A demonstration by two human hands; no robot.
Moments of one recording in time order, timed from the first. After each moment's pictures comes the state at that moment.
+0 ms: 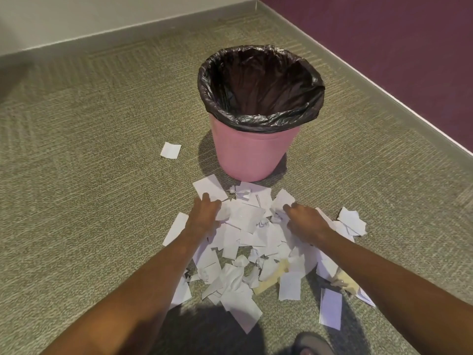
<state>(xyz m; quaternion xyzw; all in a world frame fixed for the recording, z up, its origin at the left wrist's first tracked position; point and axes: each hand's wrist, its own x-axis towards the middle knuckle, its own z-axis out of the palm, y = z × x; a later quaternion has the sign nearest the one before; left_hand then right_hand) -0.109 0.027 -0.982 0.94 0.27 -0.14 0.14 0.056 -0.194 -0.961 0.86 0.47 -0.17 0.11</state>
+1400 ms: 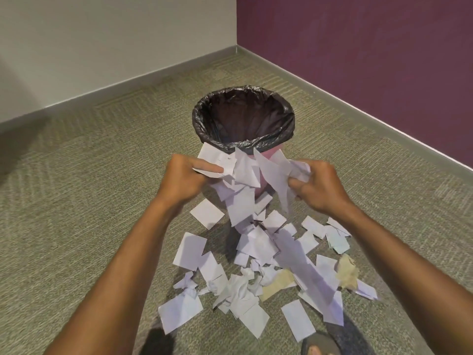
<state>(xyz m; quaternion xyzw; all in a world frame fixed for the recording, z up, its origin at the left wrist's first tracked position) -0.121 0.032 -0.747 0.77 0.30 0.16 0.54 0.025 -0.194 -0.762 0.86 0.29 -0.10 -0.41</state>
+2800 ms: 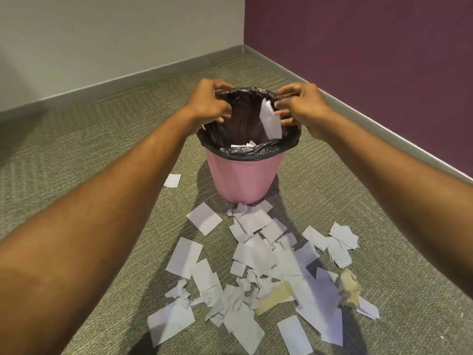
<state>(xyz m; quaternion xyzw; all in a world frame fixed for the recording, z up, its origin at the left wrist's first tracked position) 0.013 0.092 -0.694 0.84 0.23 0.13 0.48 0.150 -0.080 -0.708 0.80 0.23 -0.18 -0.52</state>
